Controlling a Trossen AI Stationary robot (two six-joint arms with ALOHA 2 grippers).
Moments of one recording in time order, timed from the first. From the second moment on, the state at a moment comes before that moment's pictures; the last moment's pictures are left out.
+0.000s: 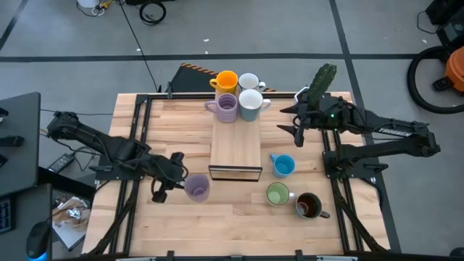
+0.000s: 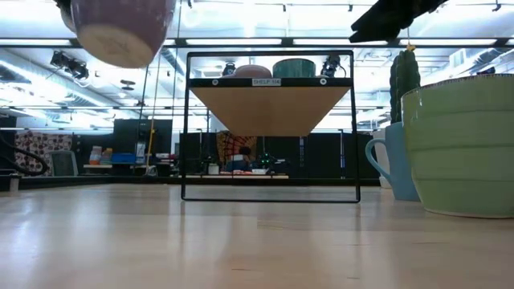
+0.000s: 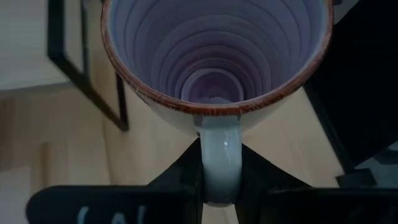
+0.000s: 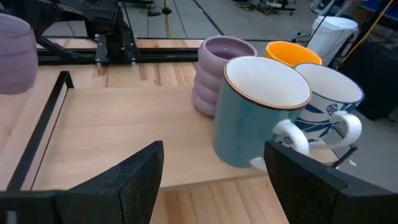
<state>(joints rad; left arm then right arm) -0.40 1.03 0.88 -0.62 -0.01 -0.17 -0.21 0.80 0.85 -0.41 0.09 -0.11</state>
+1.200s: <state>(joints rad) -0.06 0.89 0.99 -0.79 0.02 0.12 -0.40 0.80 0.85 -0.47 -0.02 -0.09</state>
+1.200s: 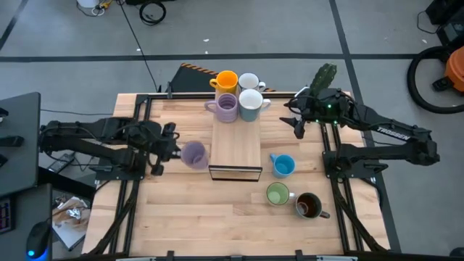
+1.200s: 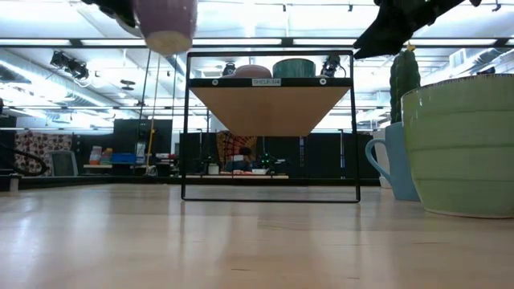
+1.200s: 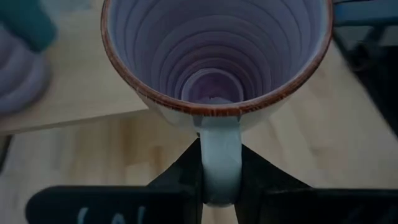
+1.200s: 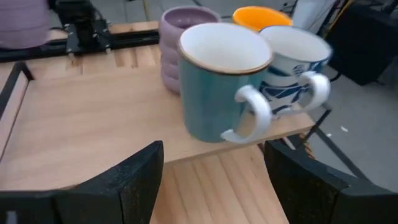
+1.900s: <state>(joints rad) 0.29 1.23 1.24 -0.80 0.16 0.40 -0.41 0.85 0.88 -0.44 0.01 -0.09</state>
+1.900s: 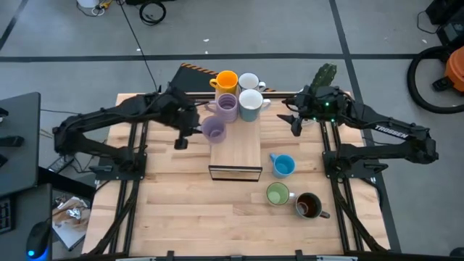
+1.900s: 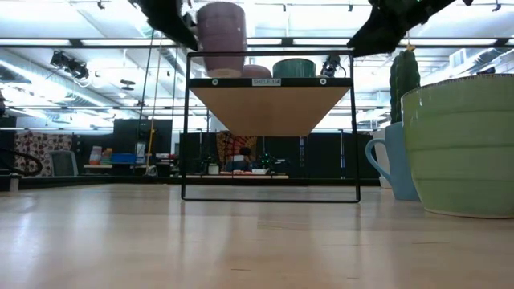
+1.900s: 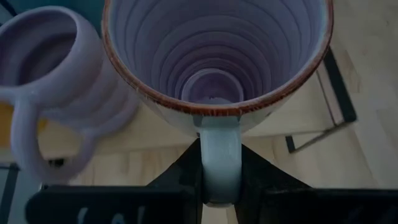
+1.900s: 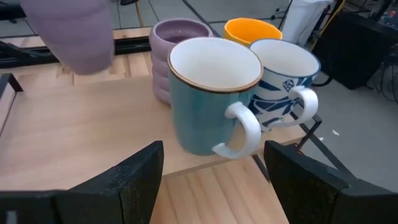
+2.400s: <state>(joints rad) 0.32 1.42 1.31 -0.77 0.19 0.43 -0.39 0.85 0.89 -0.42 0.00 -0.10</state>
